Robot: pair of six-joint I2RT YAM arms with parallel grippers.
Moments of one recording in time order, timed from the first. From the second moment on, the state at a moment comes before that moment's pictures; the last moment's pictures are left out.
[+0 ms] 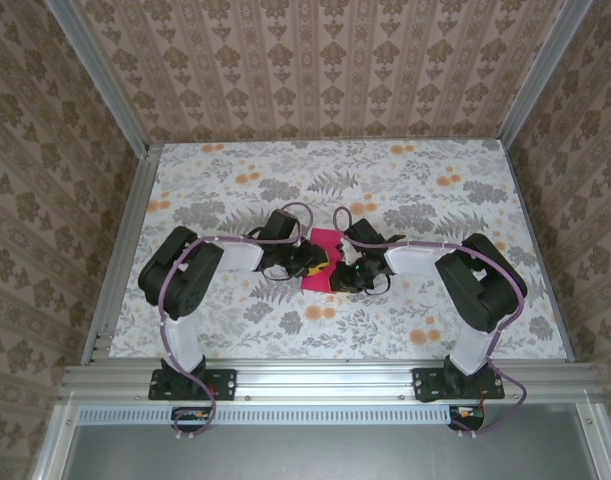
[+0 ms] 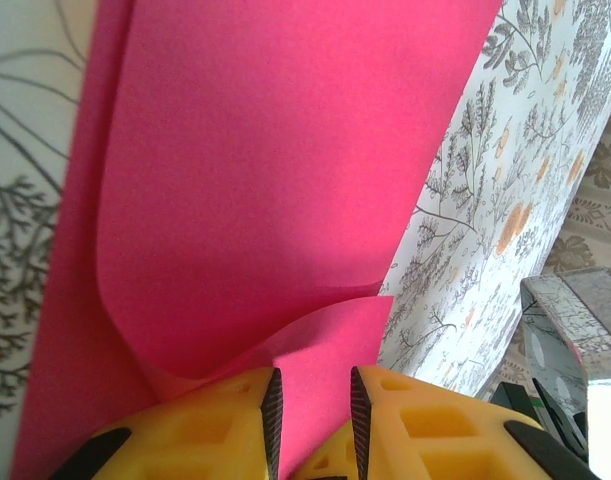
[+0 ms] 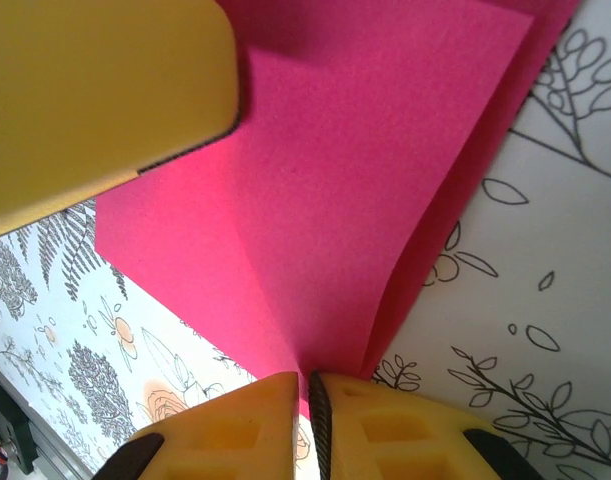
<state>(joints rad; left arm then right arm) -0.64 1.89 0.92 0.08 0.61 -1.05 0.57 1.77 0.90 -0.32 -0.47 0.56</state>
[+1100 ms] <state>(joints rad) -0.58 1.71 0.99 -0.14 0.51 -0.82 0.57 1.78 0.92 -0.37 -0.46 0.56</state>
